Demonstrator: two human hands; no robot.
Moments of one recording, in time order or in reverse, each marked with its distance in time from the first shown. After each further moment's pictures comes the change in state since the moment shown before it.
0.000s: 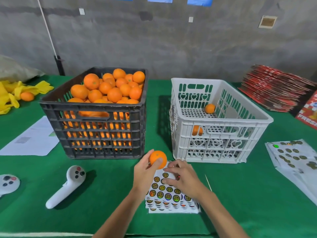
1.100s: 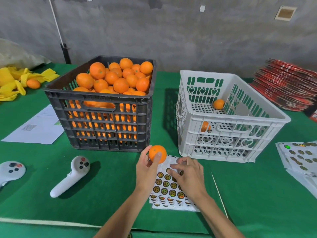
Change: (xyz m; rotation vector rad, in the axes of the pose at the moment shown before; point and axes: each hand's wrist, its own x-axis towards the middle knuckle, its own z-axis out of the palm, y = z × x) left_hand -0.012 -0.003 0.001 -0.043 0.107 0.051; right_hand -0.004 -0.015 0.023 -0.124 0.260 0.198
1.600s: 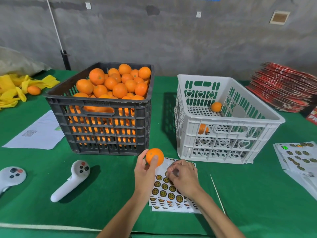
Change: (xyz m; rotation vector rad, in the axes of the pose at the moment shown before) left_hand -0.003 -0.003 -0.003 -0.053 0.039 -0.007; right_hand 0.008 -0.012 -0.003 0.089 -0.158 0.059
